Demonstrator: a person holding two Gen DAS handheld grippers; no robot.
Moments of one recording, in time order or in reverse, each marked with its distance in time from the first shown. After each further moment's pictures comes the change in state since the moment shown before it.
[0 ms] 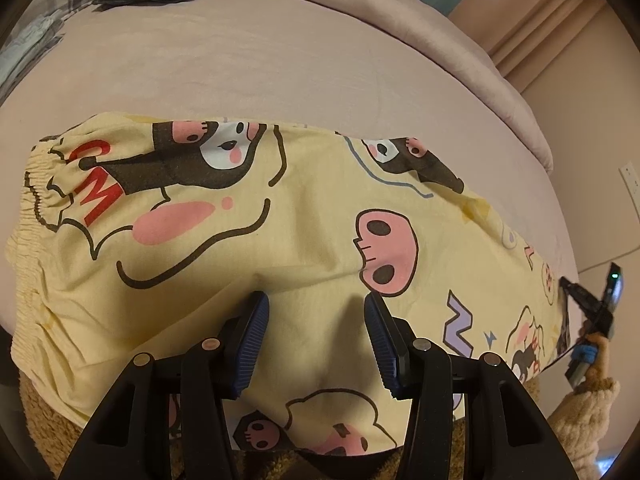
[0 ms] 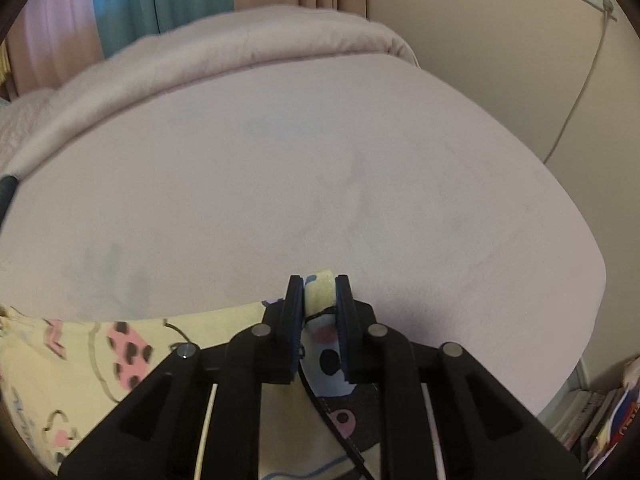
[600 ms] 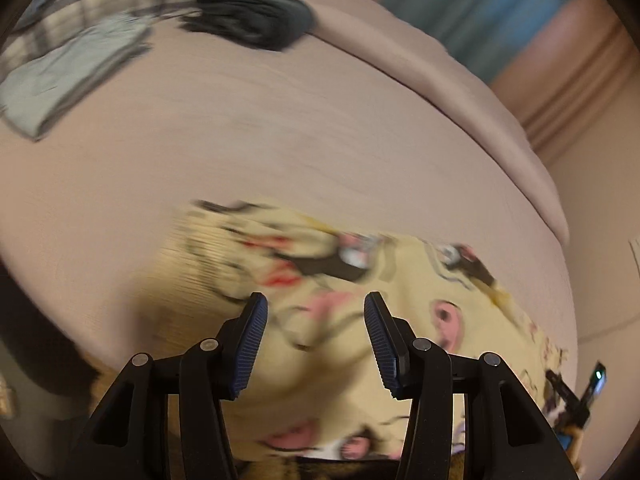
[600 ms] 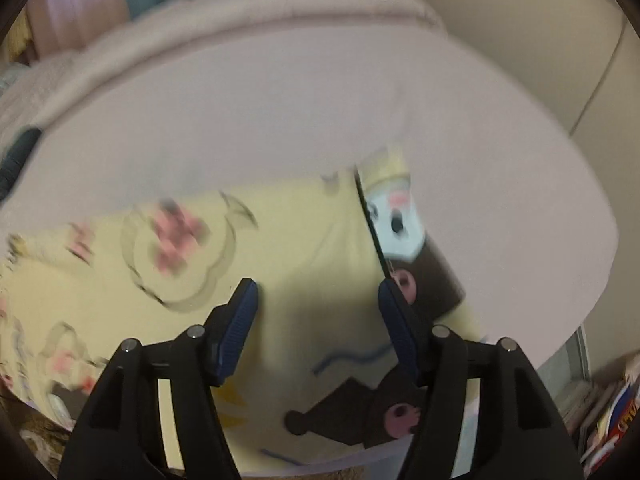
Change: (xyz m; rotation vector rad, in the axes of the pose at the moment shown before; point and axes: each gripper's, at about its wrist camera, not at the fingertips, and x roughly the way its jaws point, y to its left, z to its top) left arm -0.071 0.085 0.025 -0.184 -0.168 0.072; right arm -0.025 0.022 -0.061 -0.037 0.051 0.069
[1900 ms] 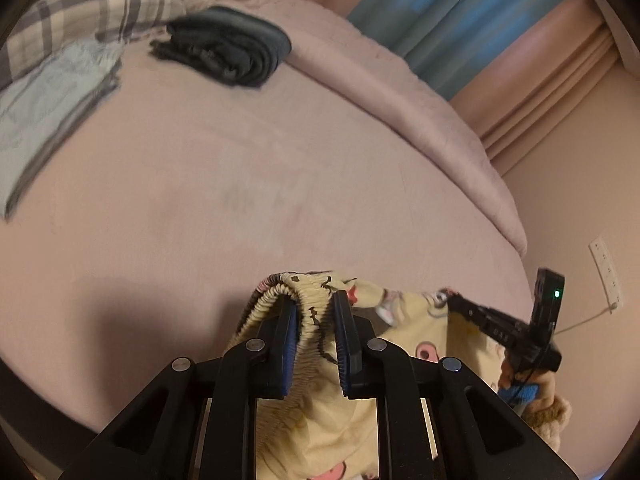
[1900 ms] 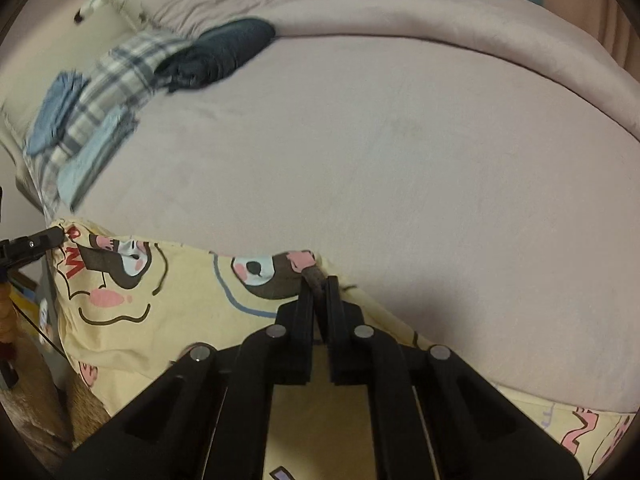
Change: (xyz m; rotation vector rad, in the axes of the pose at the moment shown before) left arm -0.016 0.027 0.067 0.068 -0.032 -0.193; right arm -0.012 0.361 0.043 -0.503 0.075 0.573
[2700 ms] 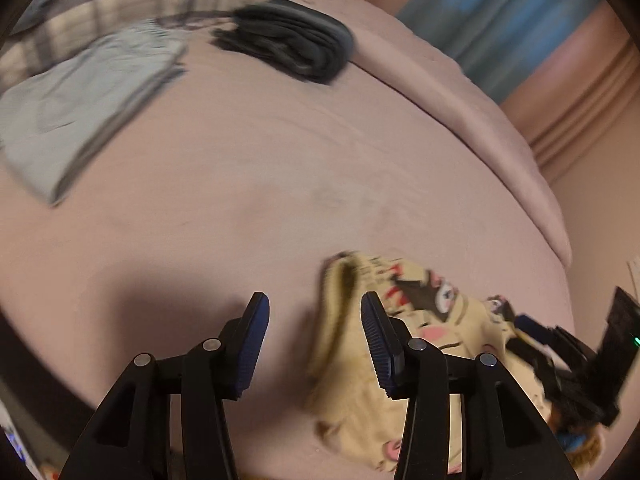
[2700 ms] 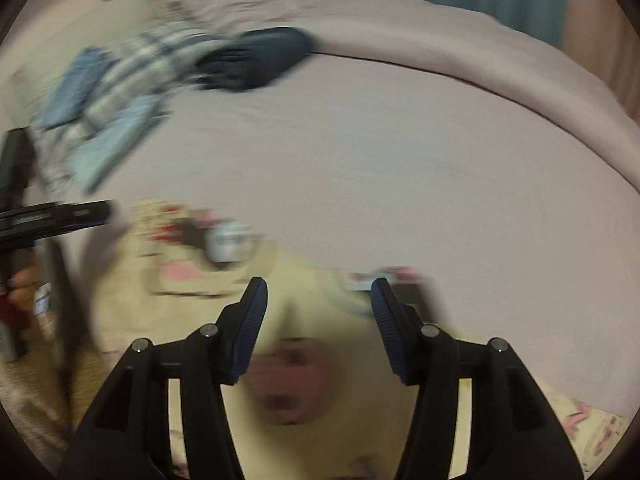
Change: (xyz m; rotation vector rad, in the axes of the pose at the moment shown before) left arm -0.002 0.058 -0.012 -0.074 0.014 0.186; right arm -0.012 0.098 0.000 -0.193 -0.007 0.055
